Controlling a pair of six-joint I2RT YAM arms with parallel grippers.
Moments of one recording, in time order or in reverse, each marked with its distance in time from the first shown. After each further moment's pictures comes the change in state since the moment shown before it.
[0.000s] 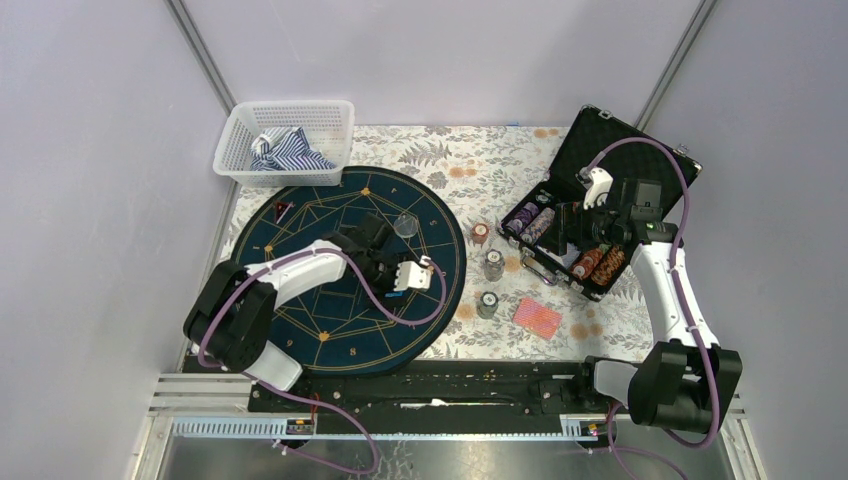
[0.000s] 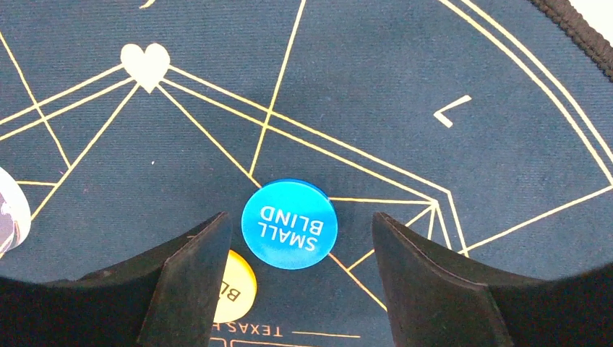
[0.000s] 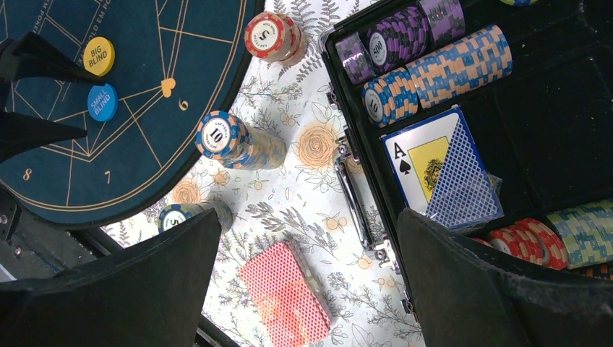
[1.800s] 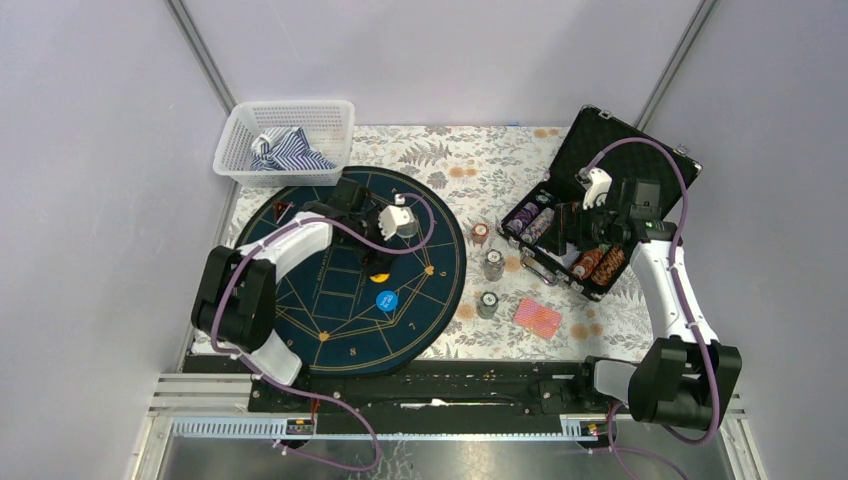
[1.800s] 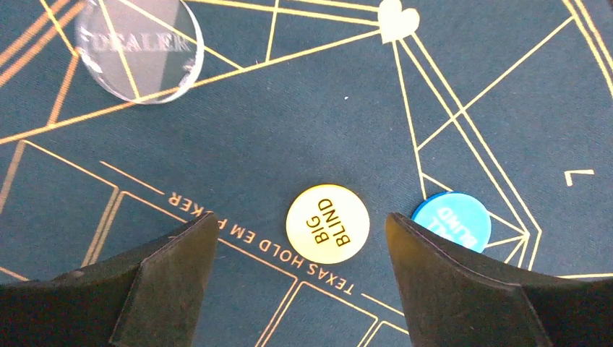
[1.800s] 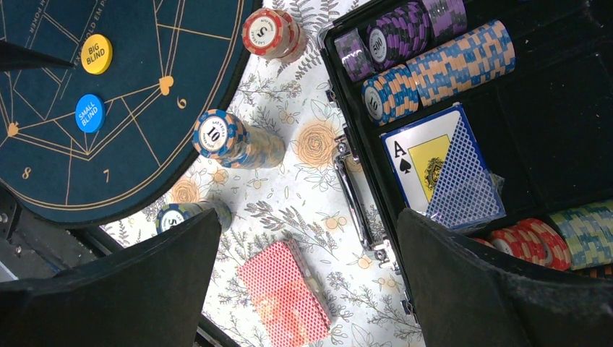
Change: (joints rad) left arm 0.214 0.080 0.197 0.008 0.006 -0.307; right arm 0.000 0.012 0.000 0.000 0.000 -0.002
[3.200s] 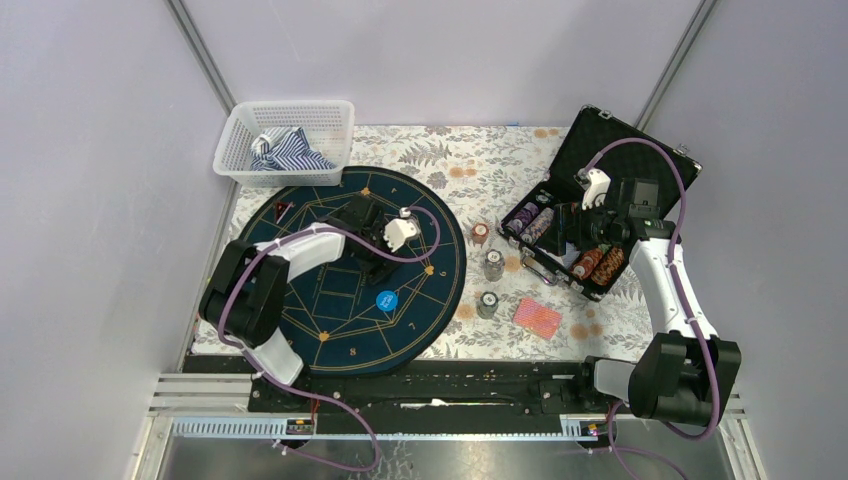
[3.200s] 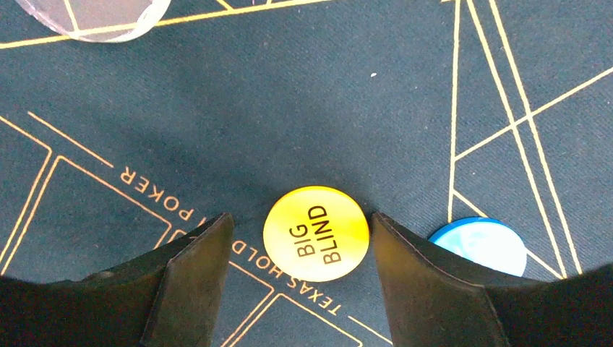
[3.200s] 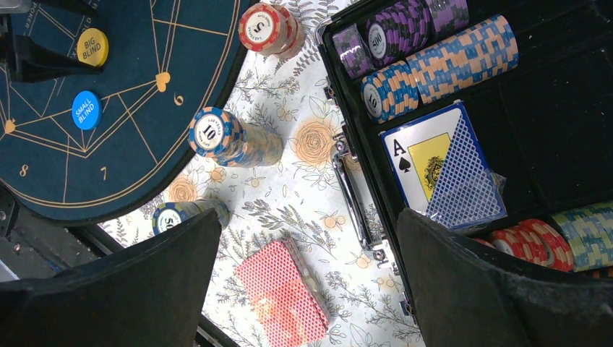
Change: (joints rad) left arm -0.071 0.067 -0.102 0.122 -0.217 -0.169; right arm 0.000 0.021 0.000 0.000 0.000 -0.009
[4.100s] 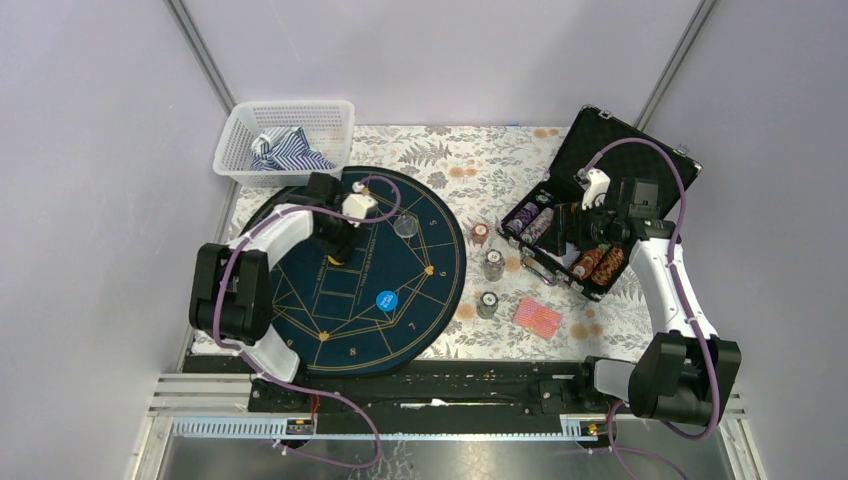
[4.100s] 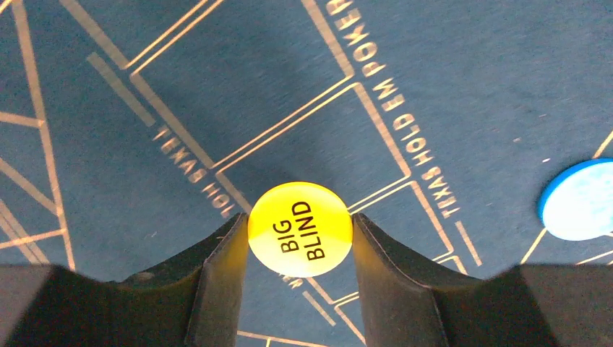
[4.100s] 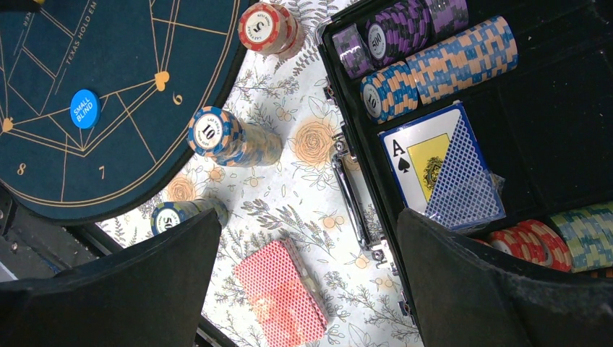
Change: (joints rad) left arm 0.203 -0.018 0.118 -0.208 -0.095 -0.069; right arm 0.000 0.000 0.000 0.000 0.000 -0.007
